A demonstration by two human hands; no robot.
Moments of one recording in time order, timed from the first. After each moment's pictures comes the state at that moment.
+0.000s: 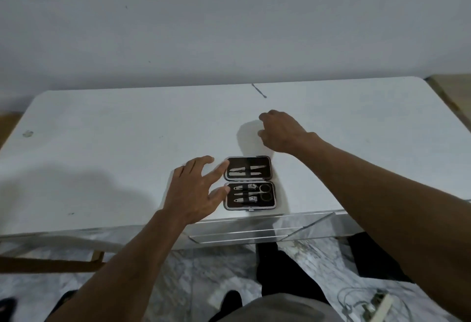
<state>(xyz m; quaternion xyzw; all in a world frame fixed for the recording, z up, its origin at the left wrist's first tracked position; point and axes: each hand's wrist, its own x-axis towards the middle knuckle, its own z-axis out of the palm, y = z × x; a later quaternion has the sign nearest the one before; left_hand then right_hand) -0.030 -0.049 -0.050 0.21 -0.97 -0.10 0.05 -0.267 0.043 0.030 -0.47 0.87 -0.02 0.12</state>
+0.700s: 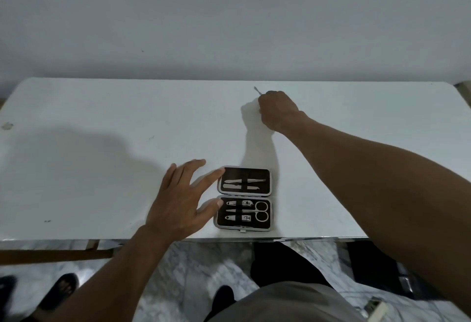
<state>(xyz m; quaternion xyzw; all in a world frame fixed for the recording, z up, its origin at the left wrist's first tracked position) -0.036 -0.049 -0.048 0.23 -0.96 -0.15 0.06 -0.332 -0.024 0.004 -0.47 0.88 0.01 0.08</state>
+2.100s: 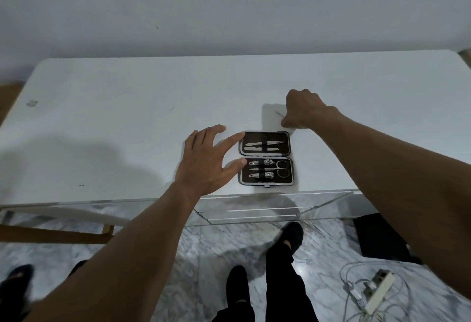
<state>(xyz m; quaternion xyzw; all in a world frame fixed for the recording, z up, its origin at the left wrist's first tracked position) -0.035 -0.055 -0.056 0.21 -0.97 -0.11 0.10 -0.268 0.041 0.018 -0.37 0.91 -0.01 0.17</state>
